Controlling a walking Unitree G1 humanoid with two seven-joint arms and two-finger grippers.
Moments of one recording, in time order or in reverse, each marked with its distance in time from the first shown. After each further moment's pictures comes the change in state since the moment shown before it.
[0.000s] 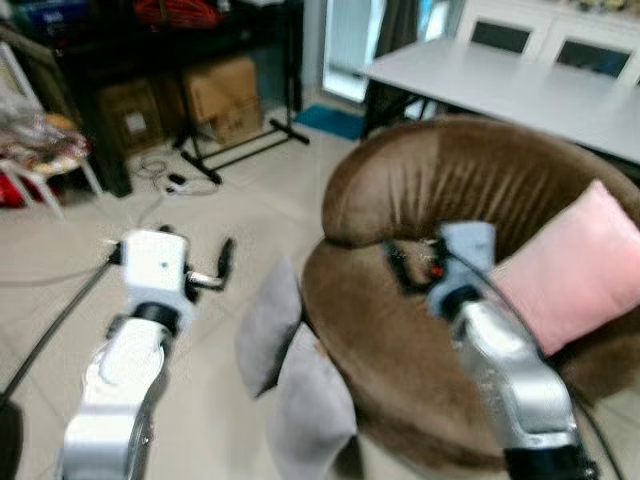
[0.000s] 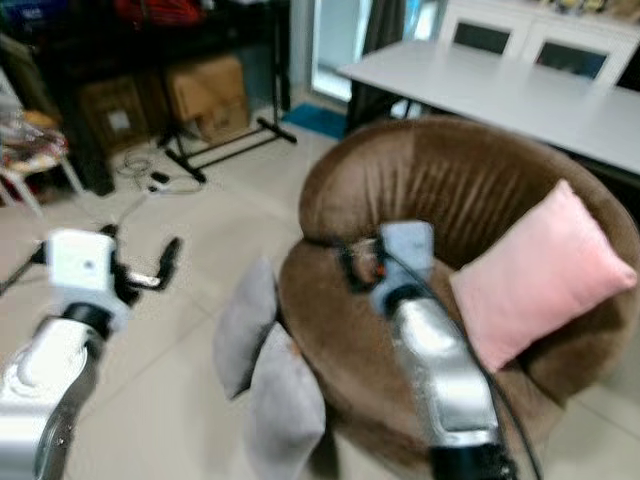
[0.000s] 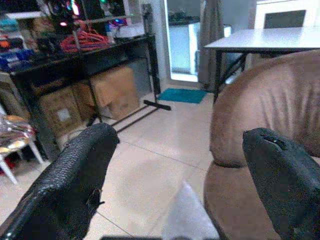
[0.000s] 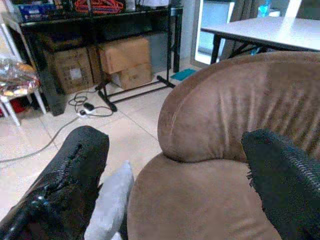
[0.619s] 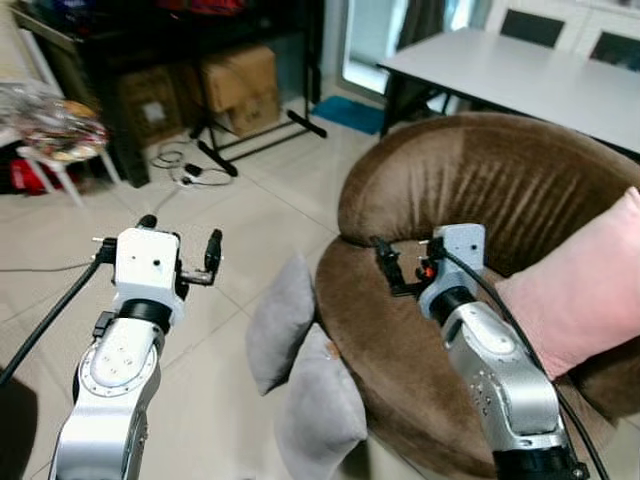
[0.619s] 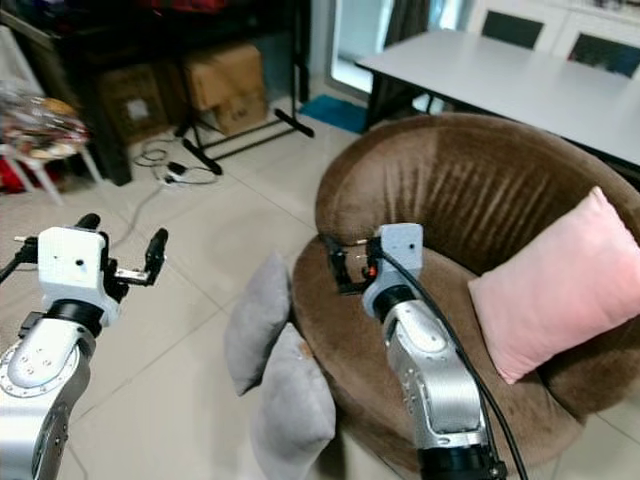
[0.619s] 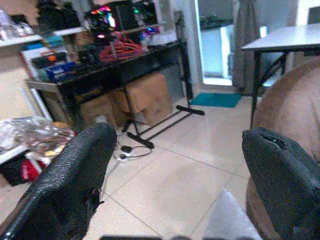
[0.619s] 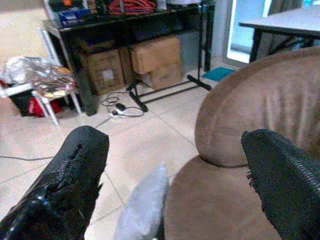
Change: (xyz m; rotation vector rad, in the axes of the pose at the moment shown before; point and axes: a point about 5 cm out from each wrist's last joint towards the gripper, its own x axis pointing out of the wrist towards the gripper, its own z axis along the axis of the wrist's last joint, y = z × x) left arm -0.001 0.012 0.005 0.086 -0.054 0.085; right arm 0.001 0.014 0.001 0.058 -0.025 0.073
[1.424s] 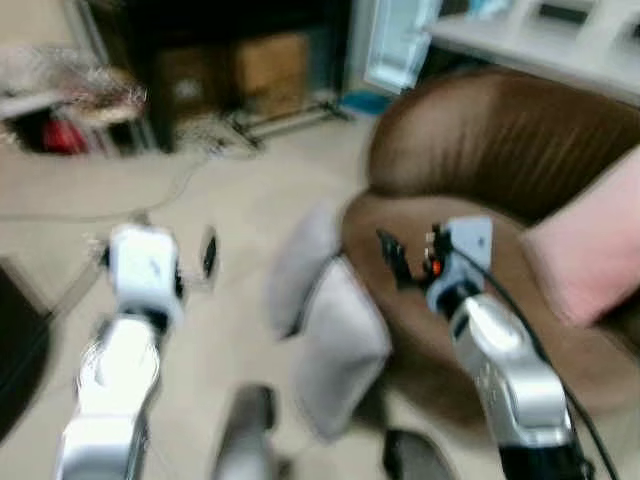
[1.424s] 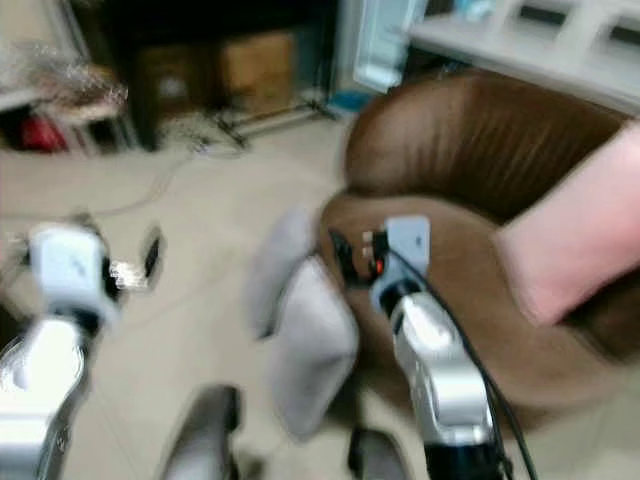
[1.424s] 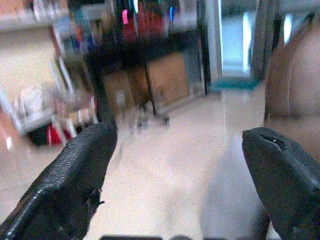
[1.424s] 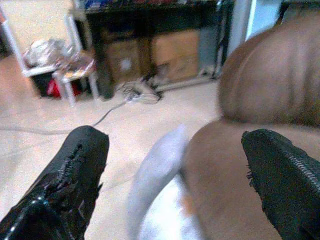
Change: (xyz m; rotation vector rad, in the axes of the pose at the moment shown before) left arm -0.005 -0.005 -0.014 -0.026 0.050 -0.004; right arm -0.002 -0.006 -0.004 -0.009 0.015 -0.020
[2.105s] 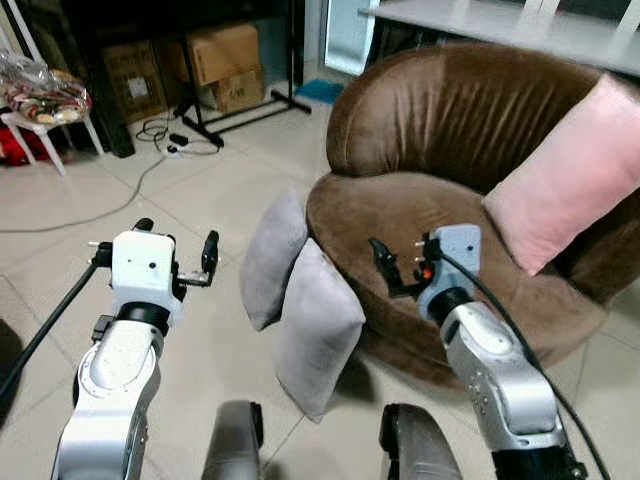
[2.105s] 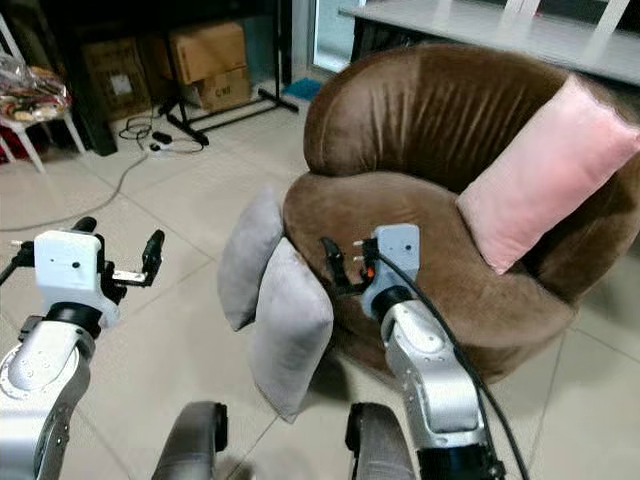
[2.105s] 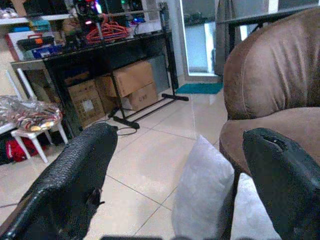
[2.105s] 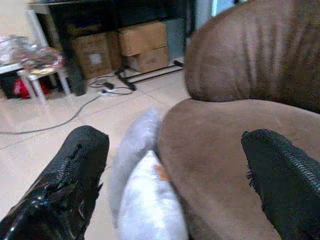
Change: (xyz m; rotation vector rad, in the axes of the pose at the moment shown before) left arm 0.004 0.004 0.010 -0.007 -0.050 0.006; right arm 0.002 0.002 0.003 -0.019 -0.014 -0.017
